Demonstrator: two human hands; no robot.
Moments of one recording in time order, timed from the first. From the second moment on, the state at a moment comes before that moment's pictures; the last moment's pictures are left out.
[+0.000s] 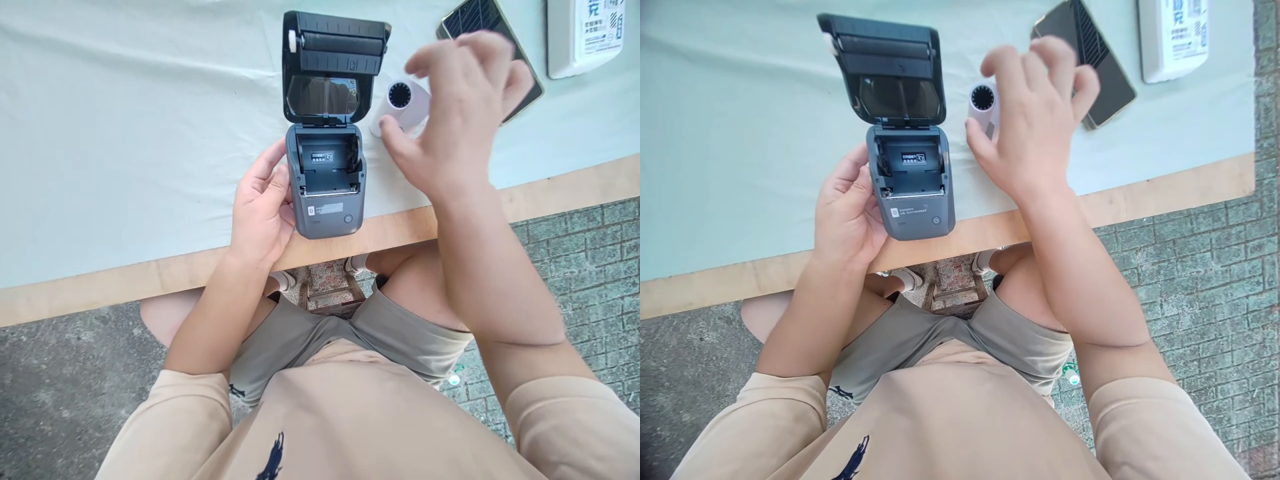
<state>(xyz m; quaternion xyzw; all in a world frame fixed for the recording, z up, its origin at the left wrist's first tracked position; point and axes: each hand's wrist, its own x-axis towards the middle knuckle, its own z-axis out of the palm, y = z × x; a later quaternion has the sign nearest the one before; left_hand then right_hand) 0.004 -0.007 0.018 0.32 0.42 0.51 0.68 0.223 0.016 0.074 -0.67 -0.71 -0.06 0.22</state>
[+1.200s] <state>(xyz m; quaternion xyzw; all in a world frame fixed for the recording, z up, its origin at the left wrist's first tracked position) 0.002 -0.007 0.009 0.35 0.40 0.51 0.67 0.174 -0.013 0.082 -0.48 -0.81 -0.09 0.33</state>
